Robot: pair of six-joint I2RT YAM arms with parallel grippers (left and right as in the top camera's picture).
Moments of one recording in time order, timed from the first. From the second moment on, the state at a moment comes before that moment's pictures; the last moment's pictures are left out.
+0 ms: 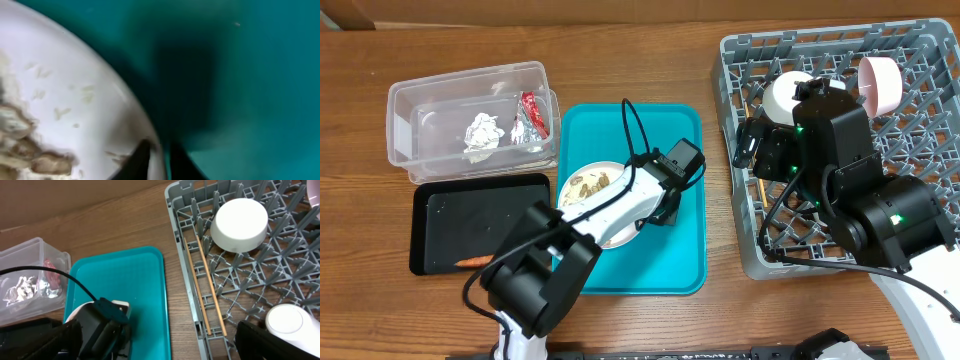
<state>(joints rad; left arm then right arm) -0.71 1.98 1.30 -0.80 -0.17 -0.47 0.41 1.20 1.43 -1.02 0.16 0.54</state>
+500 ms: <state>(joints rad) -0.73 1.97 1.30 -0.81 -0.25 -0.42 0.41 1.20 1.43 -1.02 0.16 0.54</state>
